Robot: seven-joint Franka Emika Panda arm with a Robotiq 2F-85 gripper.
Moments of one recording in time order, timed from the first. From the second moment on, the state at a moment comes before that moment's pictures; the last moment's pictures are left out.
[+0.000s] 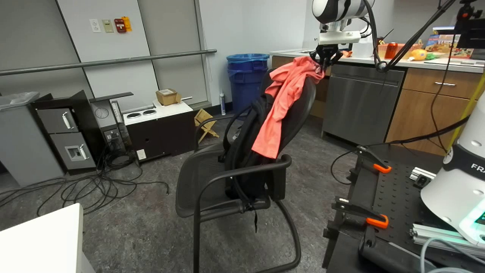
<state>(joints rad) -0.36 0.16 -0.39 -2.23 -0.05 2.64 0.33</state>
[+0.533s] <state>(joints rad) -0.36 0.20 -0.43 -2.23 -0.15 2.63 0.39</state>
